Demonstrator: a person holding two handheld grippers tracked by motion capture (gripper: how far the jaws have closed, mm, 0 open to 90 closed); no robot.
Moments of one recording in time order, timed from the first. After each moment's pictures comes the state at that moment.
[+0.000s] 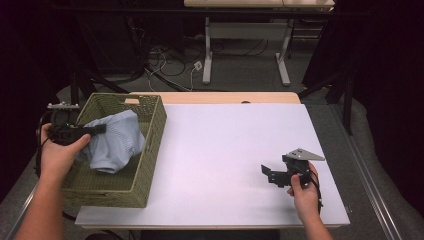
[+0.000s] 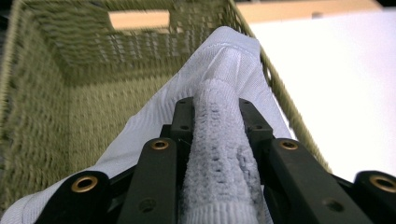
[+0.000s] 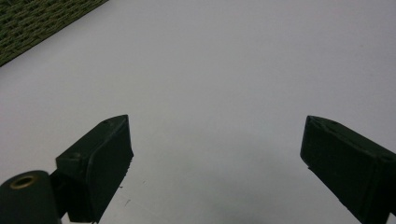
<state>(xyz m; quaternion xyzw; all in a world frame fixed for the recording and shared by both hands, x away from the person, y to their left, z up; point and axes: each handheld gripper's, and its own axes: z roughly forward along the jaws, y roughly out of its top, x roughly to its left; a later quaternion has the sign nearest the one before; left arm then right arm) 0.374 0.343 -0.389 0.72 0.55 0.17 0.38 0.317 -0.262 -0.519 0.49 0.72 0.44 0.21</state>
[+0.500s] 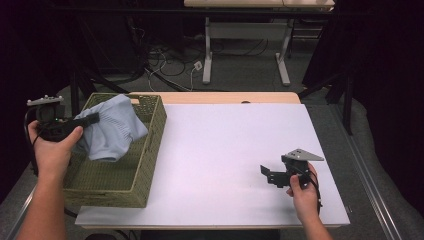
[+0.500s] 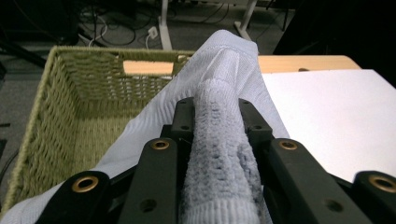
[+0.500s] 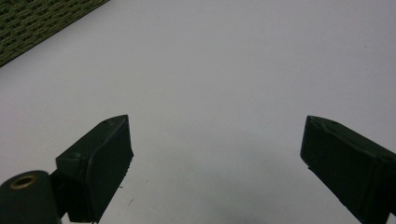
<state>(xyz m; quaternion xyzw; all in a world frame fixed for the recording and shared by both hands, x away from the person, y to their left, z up) 0.359 0.340 -0.359 0.67 0.56 0.21 0.44 0.316 -0.259 -0.519 0.49 0.72 0.44 0.20</state>
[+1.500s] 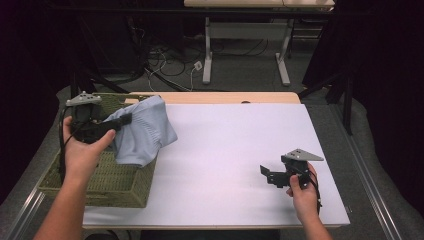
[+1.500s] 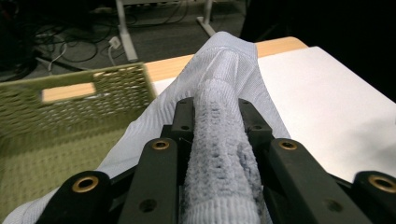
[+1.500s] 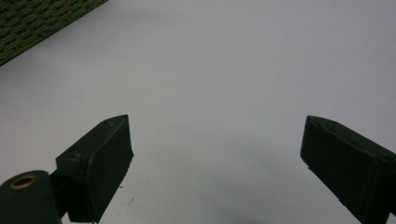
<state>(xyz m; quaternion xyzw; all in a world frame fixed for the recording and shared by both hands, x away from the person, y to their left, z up) 0.342 0.247 -0.339 0.74 0.47 0.20 0.44 0.316 -0.259 -0.520 0.48 0.73 0.44 0.20</state>
